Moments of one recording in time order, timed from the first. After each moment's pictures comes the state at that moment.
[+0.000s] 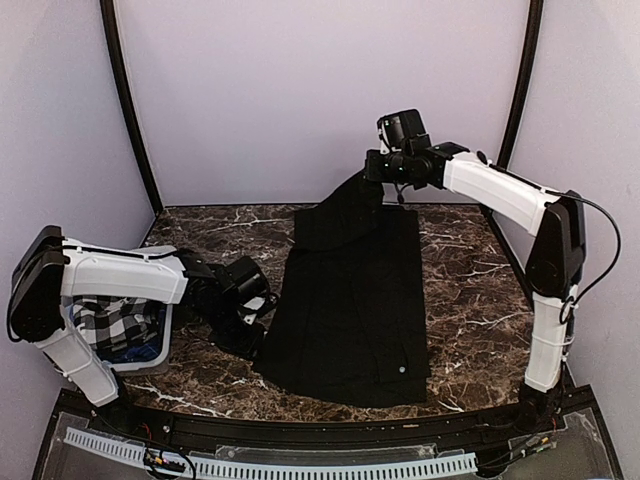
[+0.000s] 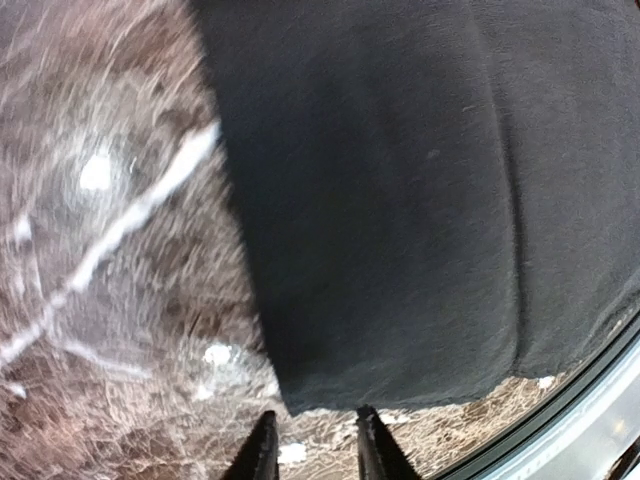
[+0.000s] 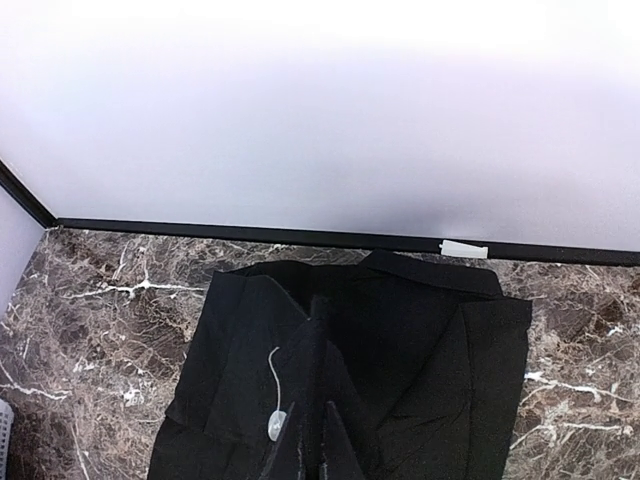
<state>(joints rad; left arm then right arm) -0.87 1.60 0.98 -0.73 0.16 -0.49 0.59 1.99 1.92 -0.45 0.24 0.32</state>
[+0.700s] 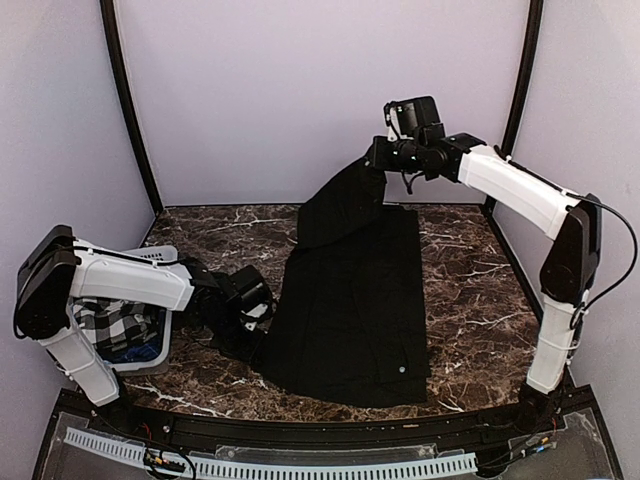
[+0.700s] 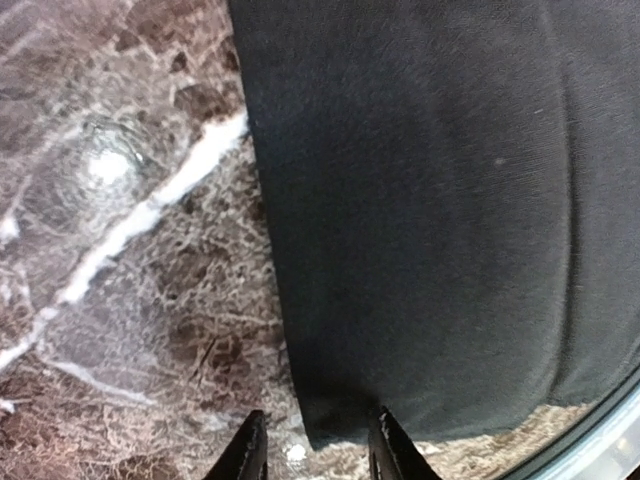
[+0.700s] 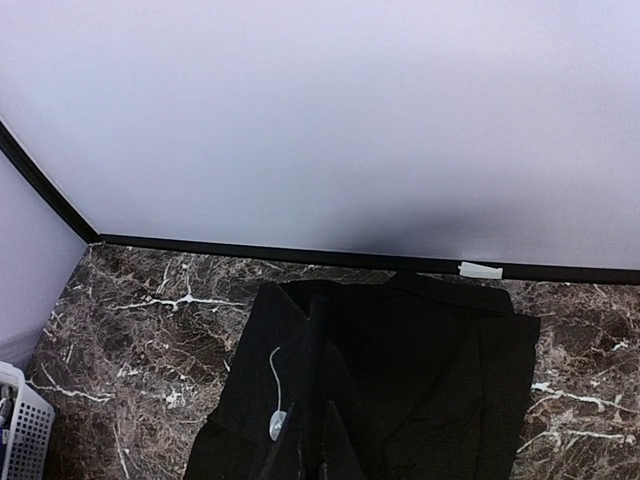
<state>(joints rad) -0.88 1.62 0.92 -0.67 0.12 -0.53 0.59 1.90 1.91 -0.45 0.19 0.33</state>
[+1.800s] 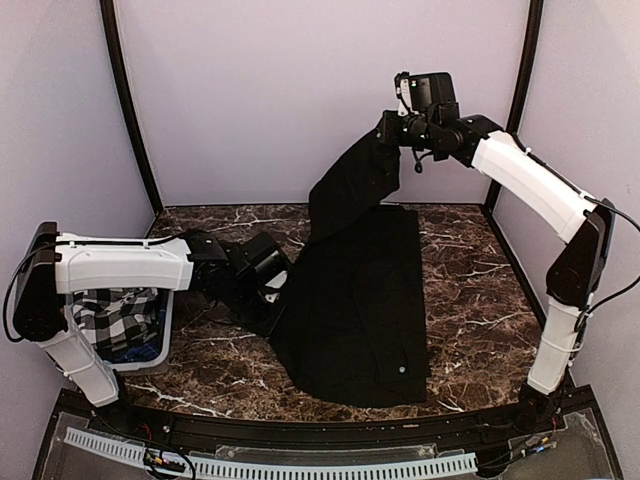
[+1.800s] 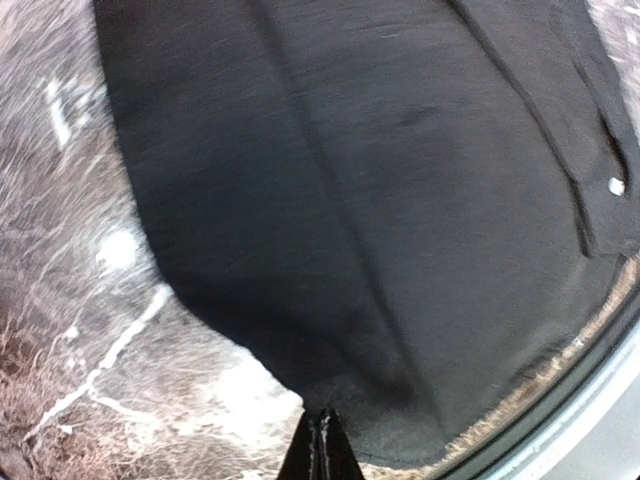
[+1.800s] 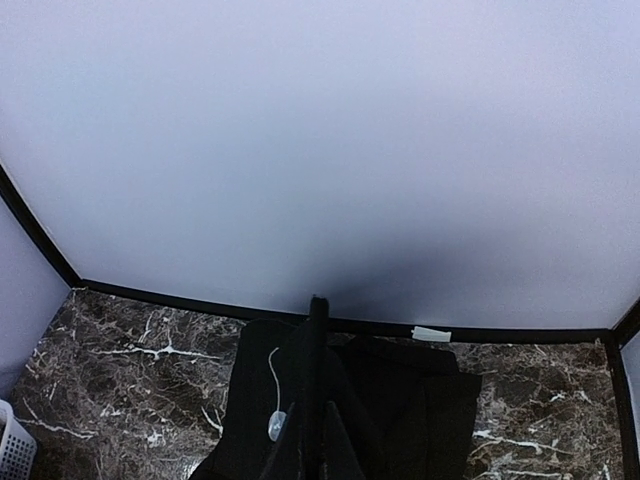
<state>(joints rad) -0.95 1.62 1.16 -0.76 0.02 -0.49 0.60 1.86 2.02 -0.48 0.29 0.23</state>
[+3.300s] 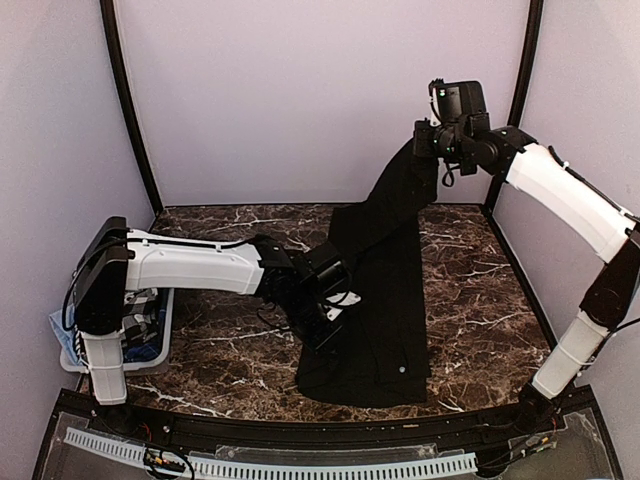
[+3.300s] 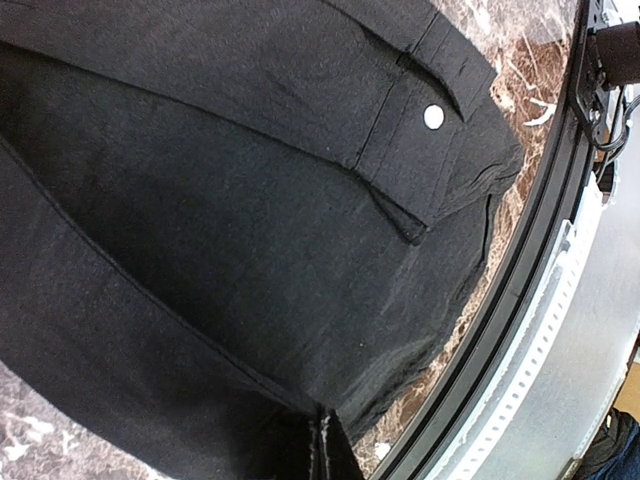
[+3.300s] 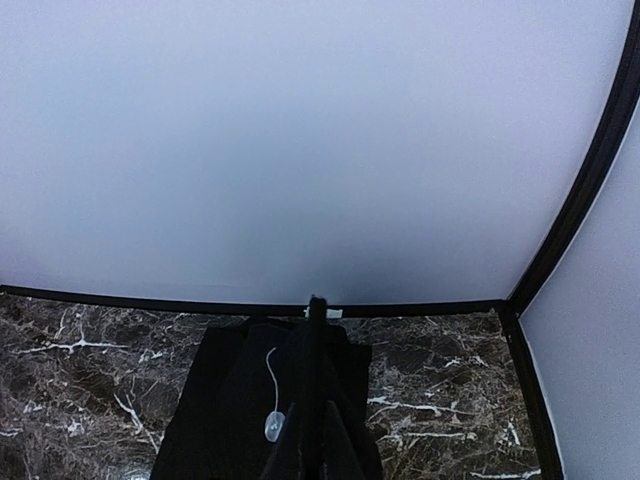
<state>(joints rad) -1.07 1.95 1.49 -0.75 0.34 -0.23 0.58 1.63 1.76 -0.49 0.53 0.18</state>
